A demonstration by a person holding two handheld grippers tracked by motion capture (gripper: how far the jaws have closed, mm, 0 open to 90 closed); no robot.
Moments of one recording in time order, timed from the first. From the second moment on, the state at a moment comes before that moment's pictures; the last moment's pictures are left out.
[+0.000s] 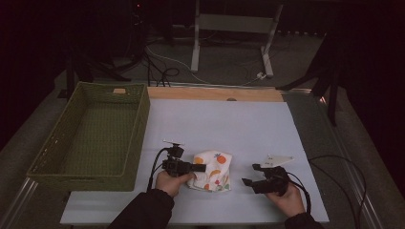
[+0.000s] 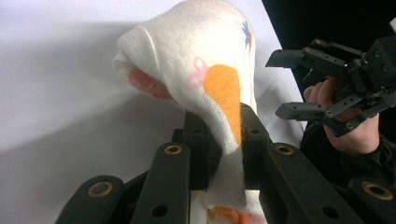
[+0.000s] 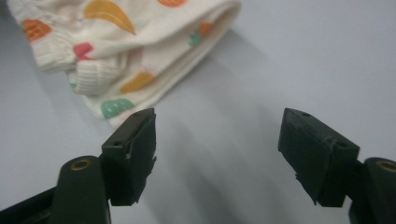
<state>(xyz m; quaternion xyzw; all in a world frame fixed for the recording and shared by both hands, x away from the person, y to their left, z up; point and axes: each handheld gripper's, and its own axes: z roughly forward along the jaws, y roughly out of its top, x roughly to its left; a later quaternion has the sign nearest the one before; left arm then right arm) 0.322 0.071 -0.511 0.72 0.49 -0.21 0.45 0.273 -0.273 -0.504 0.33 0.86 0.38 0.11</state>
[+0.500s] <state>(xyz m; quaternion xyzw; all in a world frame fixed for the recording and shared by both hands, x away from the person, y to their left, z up) 0.325 0.079 -0.497 0.72 0.48 -0.20 0.46 0.273 -0.290 -0.503 0.36 0.85 0.37 0.13</state>
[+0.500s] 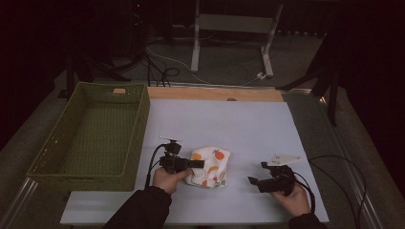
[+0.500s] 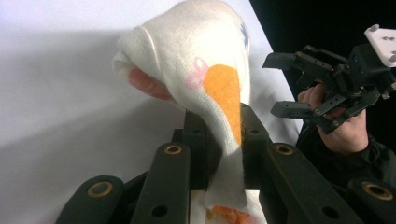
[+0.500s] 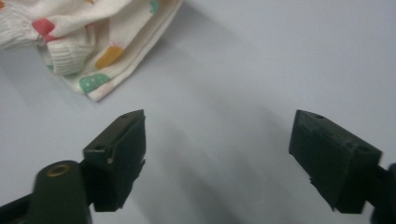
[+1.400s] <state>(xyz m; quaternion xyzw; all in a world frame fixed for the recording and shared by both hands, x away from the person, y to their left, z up) 0.327 0.109 -0.458 0.72 0.49 -0.16 0.47 0.268 -0.314 -0.507 0.40 0.84 0.34 0.15</state>
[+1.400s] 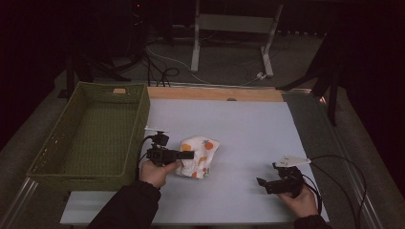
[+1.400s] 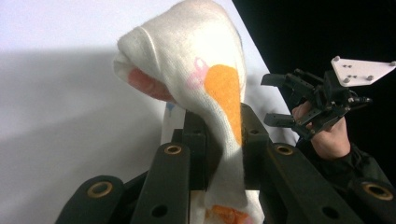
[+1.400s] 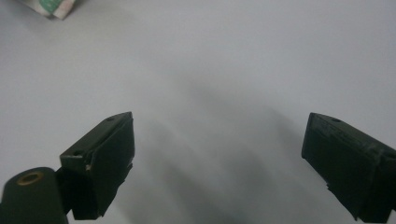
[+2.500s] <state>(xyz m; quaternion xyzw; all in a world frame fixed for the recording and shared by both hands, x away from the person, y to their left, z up) 0.324 0.152 -0.409 0.72 0.49 -0.10 0.48 0.264 -0.324 -0.505 0.41 0.83 0.34 0.16</state>
